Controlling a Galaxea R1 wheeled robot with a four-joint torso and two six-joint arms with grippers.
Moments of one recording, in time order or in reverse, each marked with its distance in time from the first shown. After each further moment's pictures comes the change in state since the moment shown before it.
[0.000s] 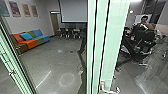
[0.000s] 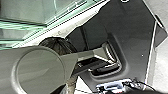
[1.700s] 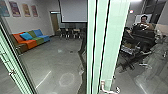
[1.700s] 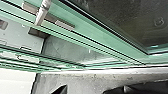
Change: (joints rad) left arm -0.003 0.026 0.000 0.000 -0.003 0.000; right arm 0.526 -0.658 0.779 0.071 -0.042 0.004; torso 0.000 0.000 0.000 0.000
